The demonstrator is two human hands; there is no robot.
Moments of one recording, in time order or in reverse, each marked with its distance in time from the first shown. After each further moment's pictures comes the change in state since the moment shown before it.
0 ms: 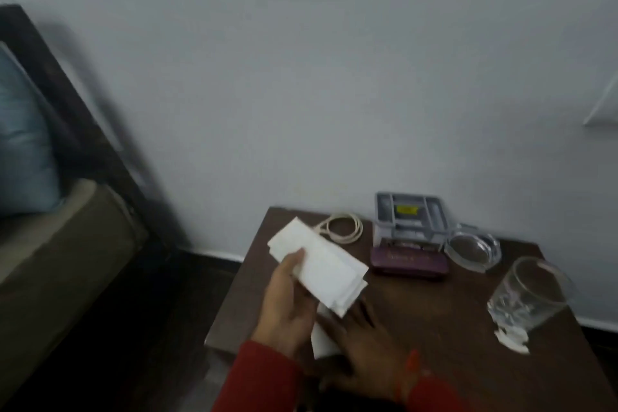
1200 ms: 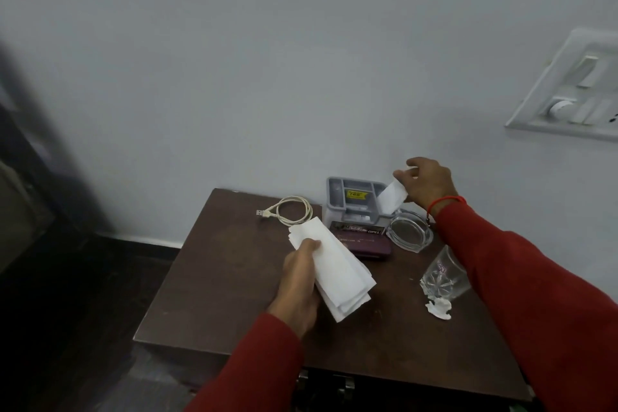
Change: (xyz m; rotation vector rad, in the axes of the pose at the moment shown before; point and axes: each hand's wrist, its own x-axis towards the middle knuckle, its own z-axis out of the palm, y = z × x) left_hand 0.017 -0.066 0.037 0.319 -0.053 -0.135; right_hand 0.018 0.205 -0.150 0.533 0.492 0.959
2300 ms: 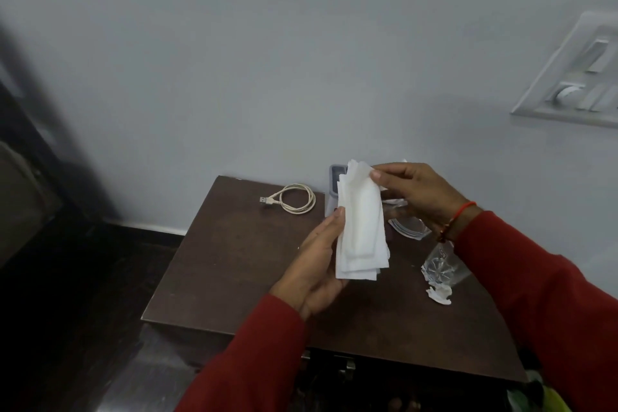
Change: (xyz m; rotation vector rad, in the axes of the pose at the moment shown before) left_hand -0.017 0.003 0.009 -0.146 -0.506 -0.039; right_hand -0.087 -0.045 -0.021 0.620 -0.532 0.048
